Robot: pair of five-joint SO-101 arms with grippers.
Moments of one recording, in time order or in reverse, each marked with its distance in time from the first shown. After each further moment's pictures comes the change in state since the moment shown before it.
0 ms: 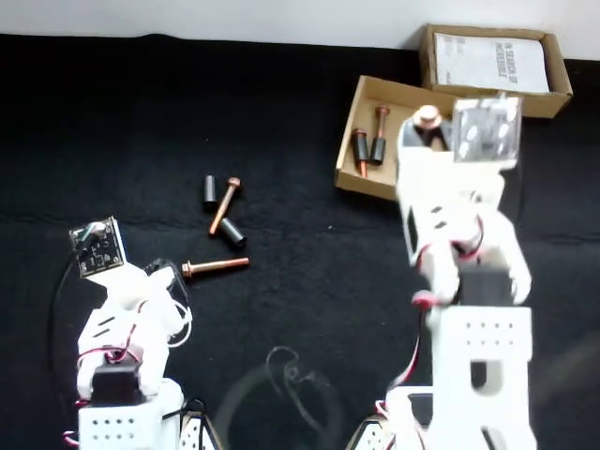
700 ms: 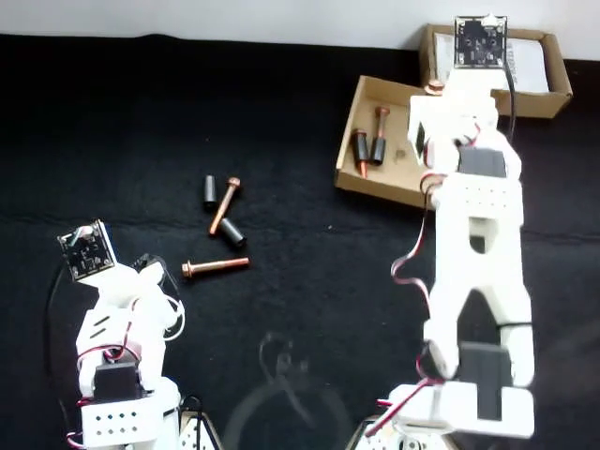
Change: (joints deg) left arm -3.3 0.0 3.5 -5.9 0.0; right arm 4.0 41.5 -28.3 2.8 0.0
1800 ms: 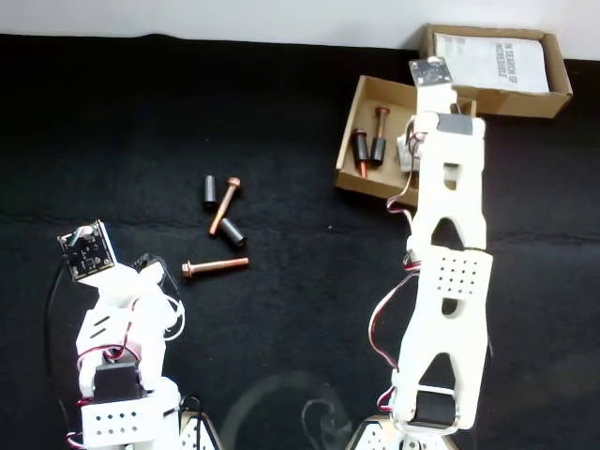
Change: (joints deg) left arm 0.0 0.0 0.1 0.0 0.0; right arm 2.2 64.9 -66.0 33.0 11.3
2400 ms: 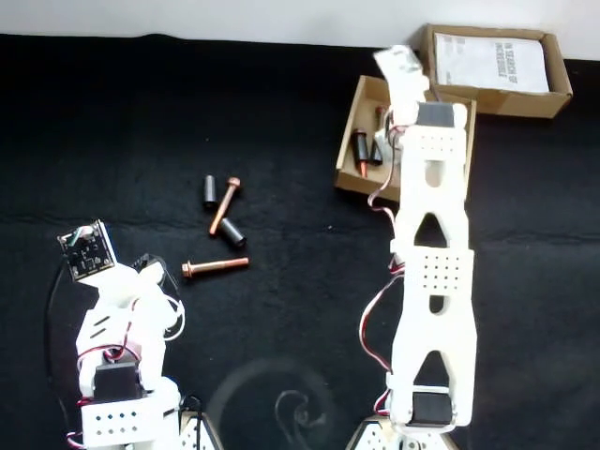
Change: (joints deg) left arm 0.0 0.0 0.0 0.0 0.0; right arm -5.4 2.5 -20.7 15.9 5.7
